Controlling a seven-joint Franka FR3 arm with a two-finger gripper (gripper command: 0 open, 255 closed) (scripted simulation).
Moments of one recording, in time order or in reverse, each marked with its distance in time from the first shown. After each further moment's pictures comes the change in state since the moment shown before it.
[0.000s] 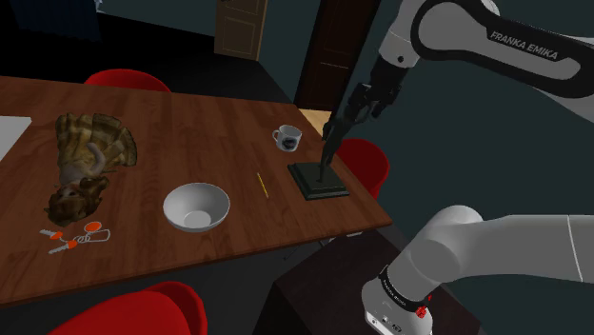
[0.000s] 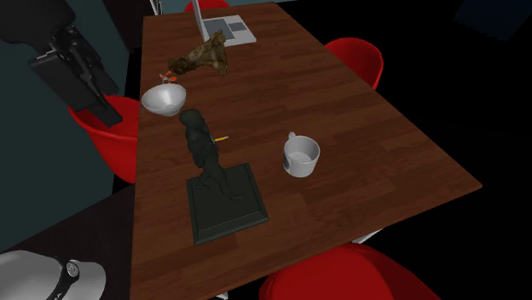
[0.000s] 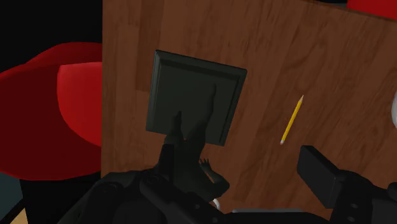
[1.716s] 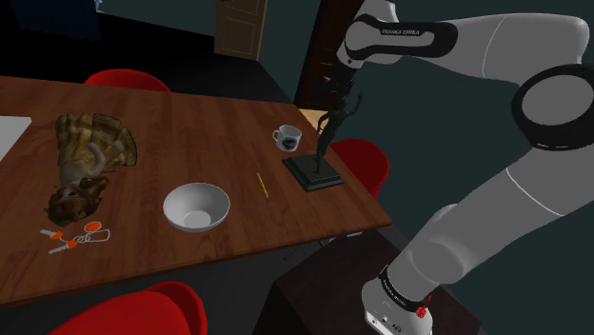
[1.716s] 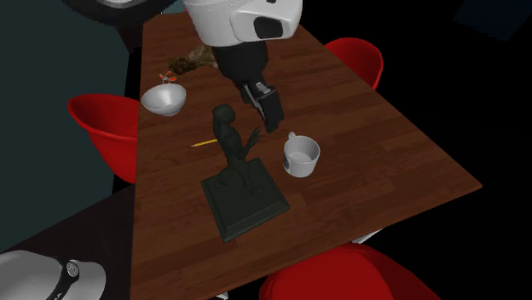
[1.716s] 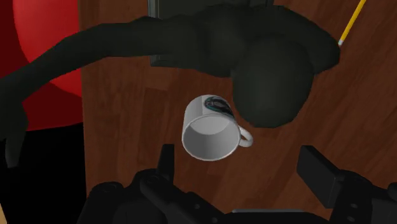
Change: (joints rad) arm 0.054 0.580 -0.262 0.289 0.042 0.391 -0.194
